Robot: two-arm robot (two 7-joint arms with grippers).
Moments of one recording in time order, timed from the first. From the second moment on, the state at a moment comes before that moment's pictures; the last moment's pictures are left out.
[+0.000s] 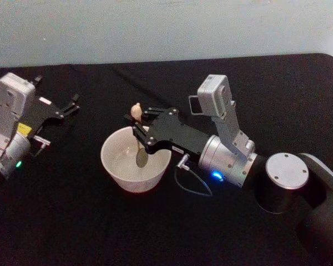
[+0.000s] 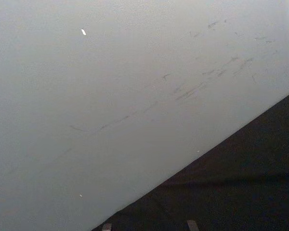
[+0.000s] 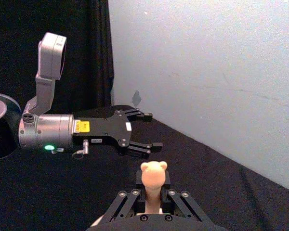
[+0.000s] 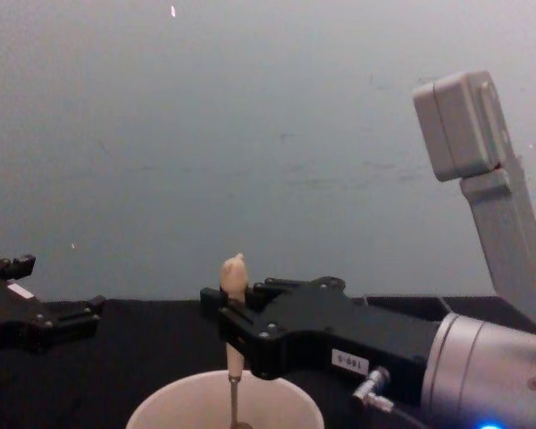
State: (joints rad) left arm -0.20 0.60 0.45 -1.41 -0.25 -0.12 0.03; right arm 0.24 0.28 -0.55 -1.48 0.31 -0.06 0.48
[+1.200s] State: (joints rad) left arm -0.20 0.60 0.45 -1.41 -0.25 -0.12 0.03; right arm 0.23 0.33 -0.49 -1.66 0.36 -0.07 0.47
